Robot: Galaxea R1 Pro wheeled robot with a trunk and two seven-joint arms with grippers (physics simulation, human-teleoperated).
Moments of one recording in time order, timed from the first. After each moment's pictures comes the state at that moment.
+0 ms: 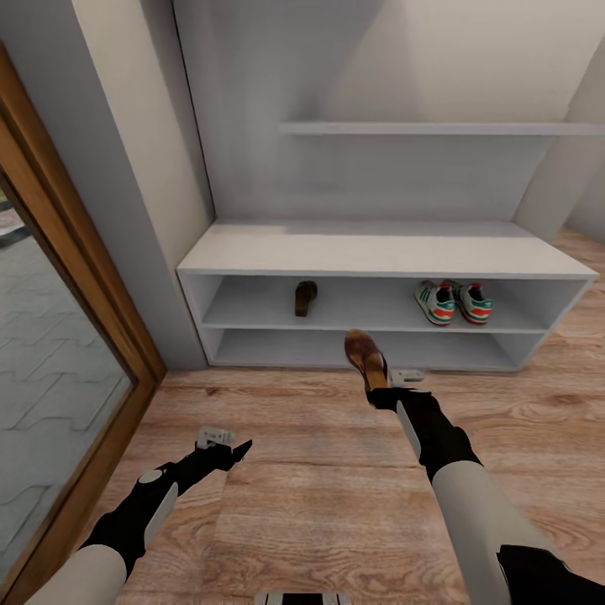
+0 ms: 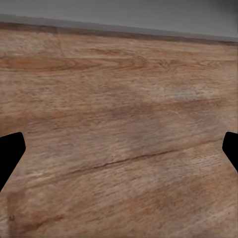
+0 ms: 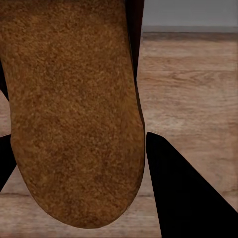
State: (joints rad) left arm -0.59 0.08 -0.02 -0.62 0.12 0.00 -0.53; right arm -0.83 0.07 -0.12 -0.72 0.13 0.52 0.00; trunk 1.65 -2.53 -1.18
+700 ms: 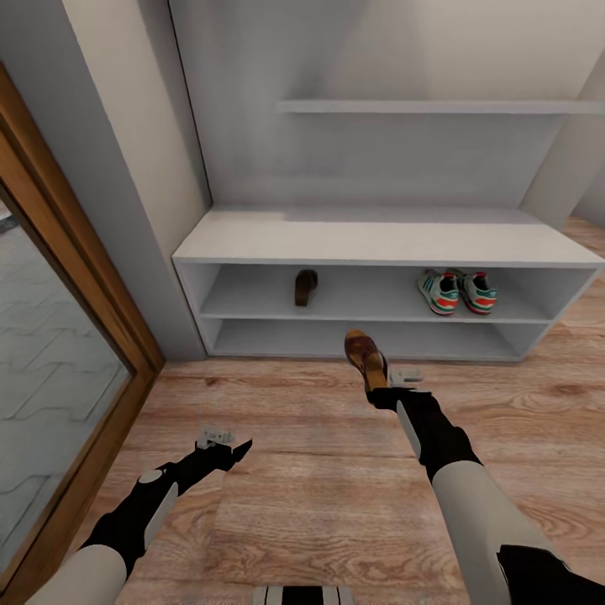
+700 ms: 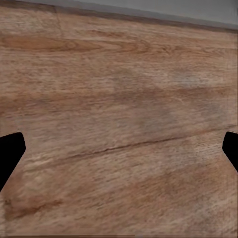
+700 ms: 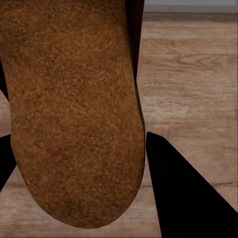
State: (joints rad) left arm -0.59 0.08 -0.02 -0.62 0.12 0.00 -0.53; right arm -0.83 0.07 -0.12 -0.72 0.13 0.52 0.00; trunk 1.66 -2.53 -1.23
